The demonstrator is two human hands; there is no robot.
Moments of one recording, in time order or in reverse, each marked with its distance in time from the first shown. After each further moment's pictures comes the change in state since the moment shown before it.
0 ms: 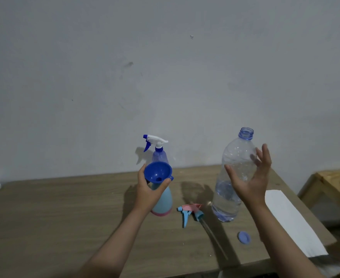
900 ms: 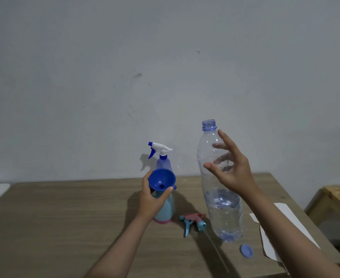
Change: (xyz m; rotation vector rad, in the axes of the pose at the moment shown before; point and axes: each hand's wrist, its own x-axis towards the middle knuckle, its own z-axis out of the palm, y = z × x) left_hand -0.005 0.001 -0.001 -0.058 0.006 0.070; right_hand 0.043 -0.066 0.022 0.147 -0.442 -0.214
